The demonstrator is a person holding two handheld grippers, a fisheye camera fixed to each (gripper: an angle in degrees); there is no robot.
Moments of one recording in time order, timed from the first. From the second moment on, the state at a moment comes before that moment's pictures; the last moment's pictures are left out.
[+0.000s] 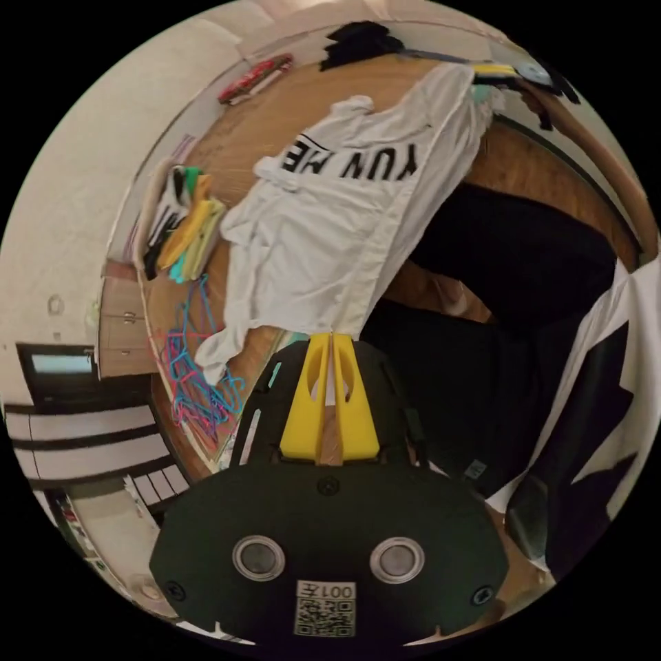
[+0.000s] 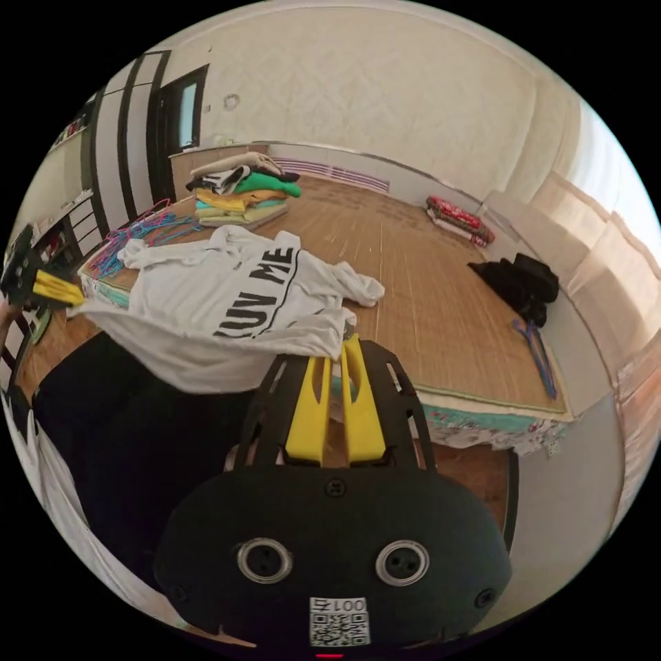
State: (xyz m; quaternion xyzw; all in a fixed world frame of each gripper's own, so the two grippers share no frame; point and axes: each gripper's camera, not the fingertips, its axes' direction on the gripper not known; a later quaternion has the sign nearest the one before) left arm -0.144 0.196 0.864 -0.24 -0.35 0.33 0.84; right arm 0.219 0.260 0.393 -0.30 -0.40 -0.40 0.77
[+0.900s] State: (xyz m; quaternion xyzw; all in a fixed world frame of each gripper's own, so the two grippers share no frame) left arm -0.197 0.308 0.810 -0.37 -0.22 0.29 0.85; right arm 0.263 0.271 0.354 -0.53 -0.46 -0.57 0.42
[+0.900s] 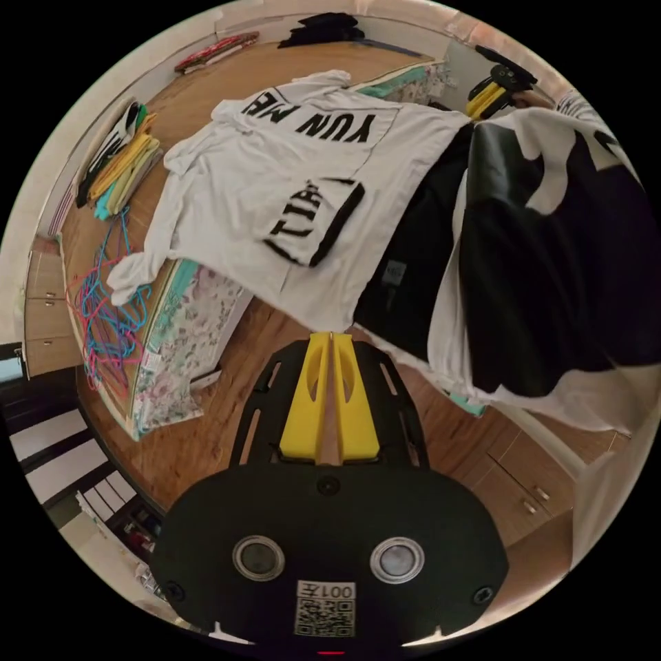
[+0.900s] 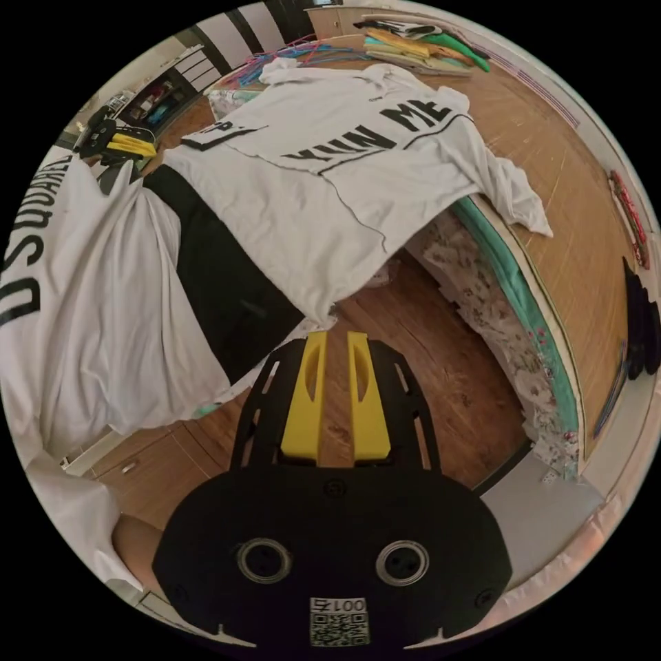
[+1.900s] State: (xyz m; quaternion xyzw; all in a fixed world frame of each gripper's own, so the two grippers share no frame) left arm -0.107 -0.020 1.226 -0.24 -0.22 0.53 0.78; right arm 0.049 0.246 0.648 -0.60 -0.45 -0.50 0.44
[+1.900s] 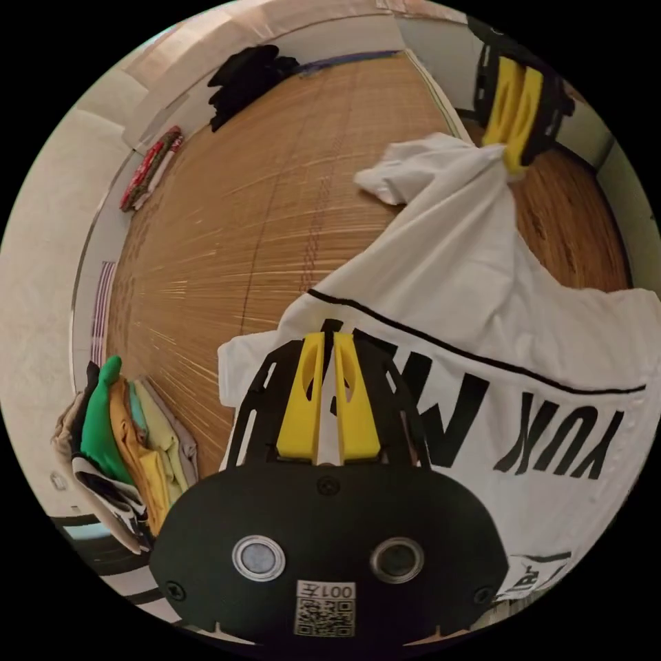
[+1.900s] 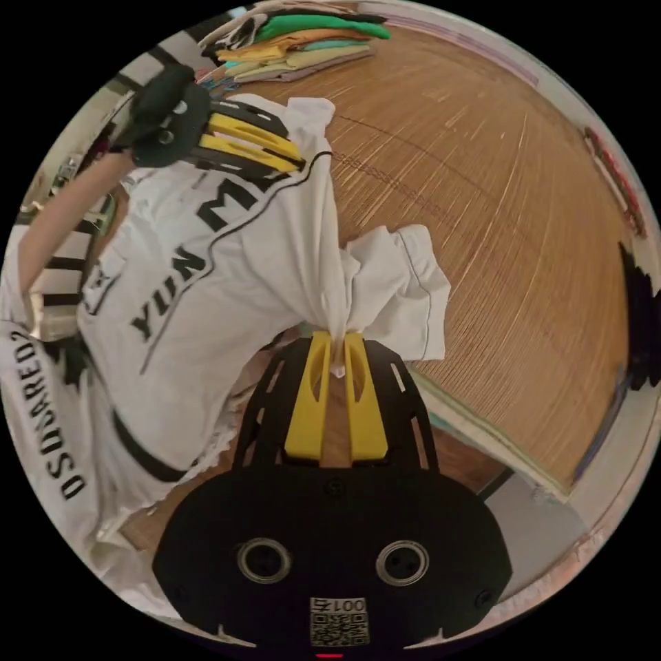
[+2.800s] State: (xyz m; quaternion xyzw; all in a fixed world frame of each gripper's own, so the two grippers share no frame) left arm -0.072 -0.115 1.301 -0.23 -0.23 0.50 0.80; right arm 0.068 0.240 0.678 -0.54 -0.45 -0.39 0.59
